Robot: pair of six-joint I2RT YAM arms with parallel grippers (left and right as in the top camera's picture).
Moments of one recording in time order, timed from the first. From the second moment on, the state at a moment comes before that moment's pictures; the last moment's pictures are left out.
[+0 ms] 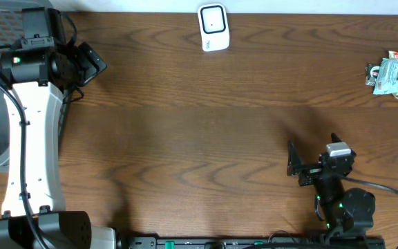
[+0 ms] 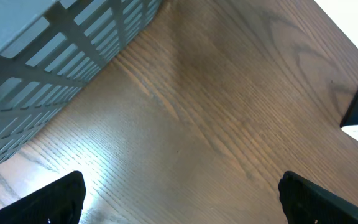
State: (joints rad) left arm 0.12 1.61 1.71 -1.18 -0.06 -0.59; right arm 0.04 0.15 0.18 -0.16 -0.13 -0.02
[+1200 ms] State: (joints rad) left arm 0.12 1.61 1.71 -1.18 -0.06 -0.59; right arm 0.04 0.01 0.01 -0.07 -0.03 0.02
